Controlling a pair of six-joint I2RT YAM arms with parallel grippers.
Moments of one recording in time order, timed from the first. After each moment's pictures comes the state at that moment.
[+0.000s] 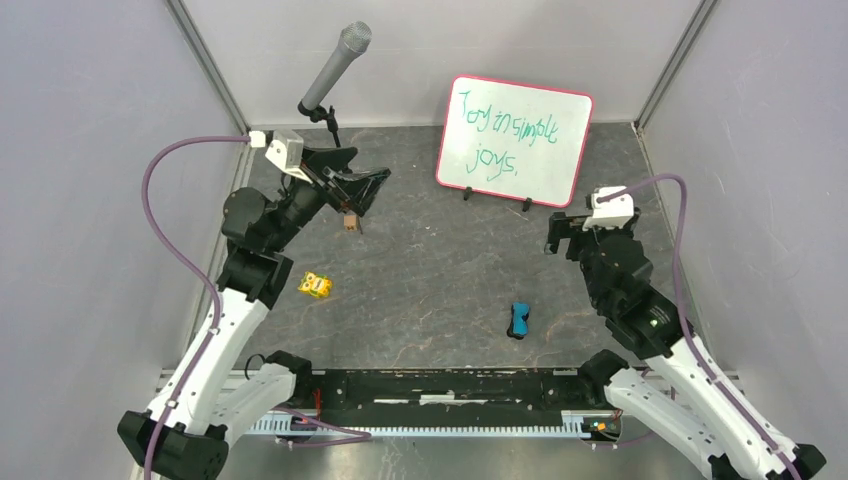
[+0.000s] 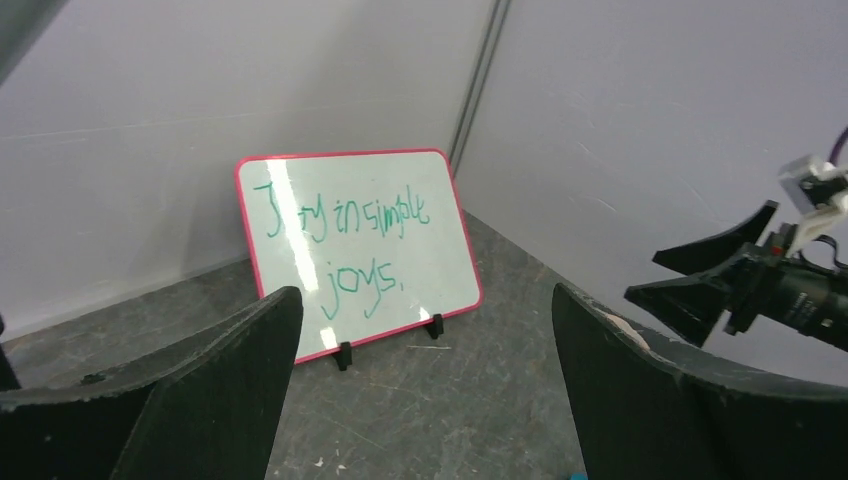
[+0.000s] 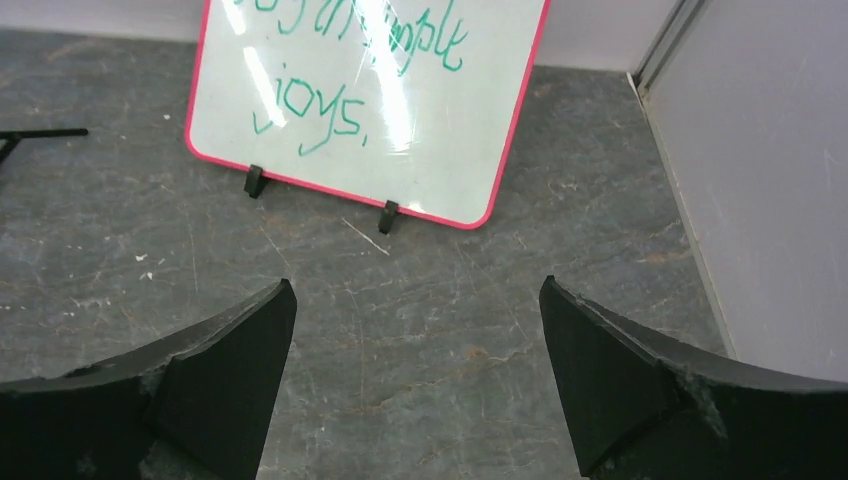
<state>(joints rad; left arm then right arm) -0.31 0.89 0.93 0.24 0.41 -0.34 0.60 0.60 0.75 -0.31 0.58 0.03</state>
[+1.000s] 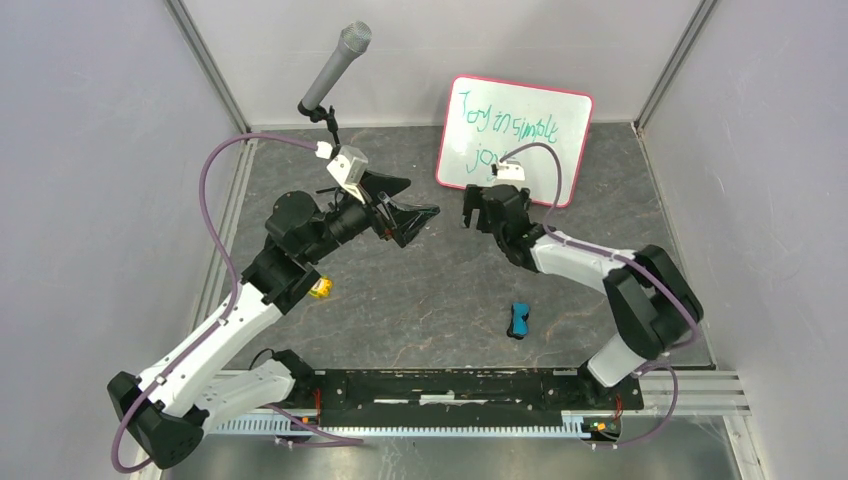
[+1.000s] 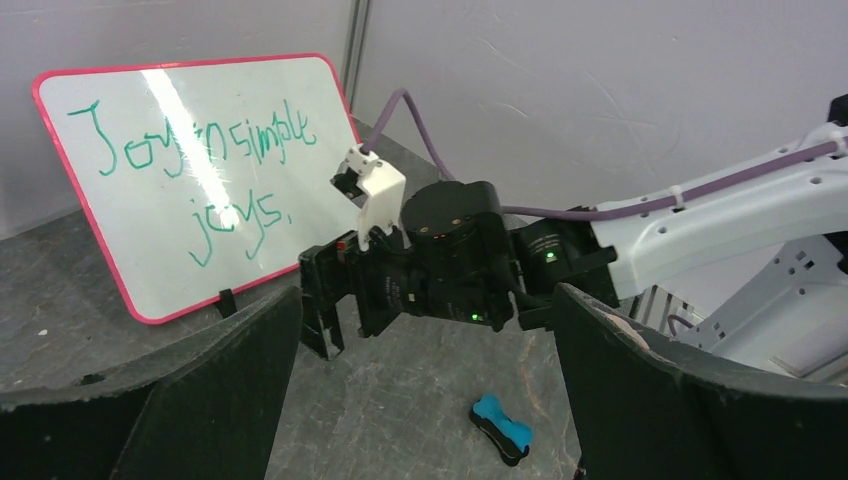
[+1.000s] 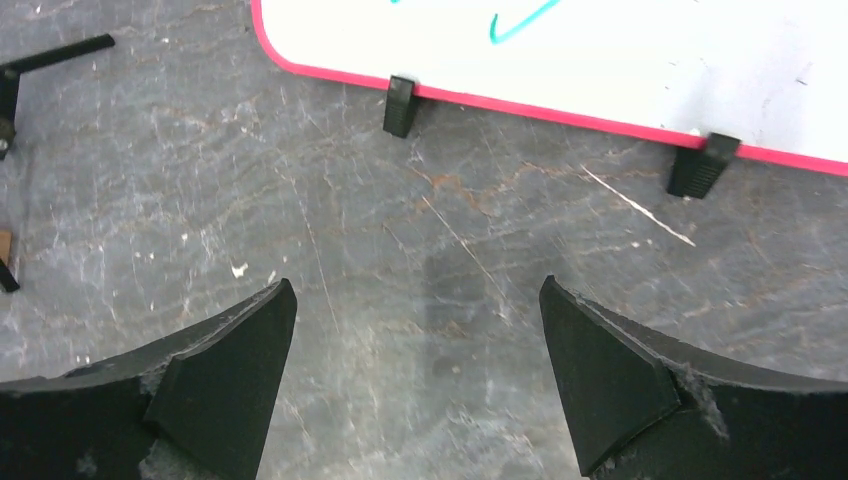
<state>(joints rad) -0.66 0.95 0.96 0.12 0.29 -0.29 0.60 1.56 0.86 0.18 0.40 0.42</state>
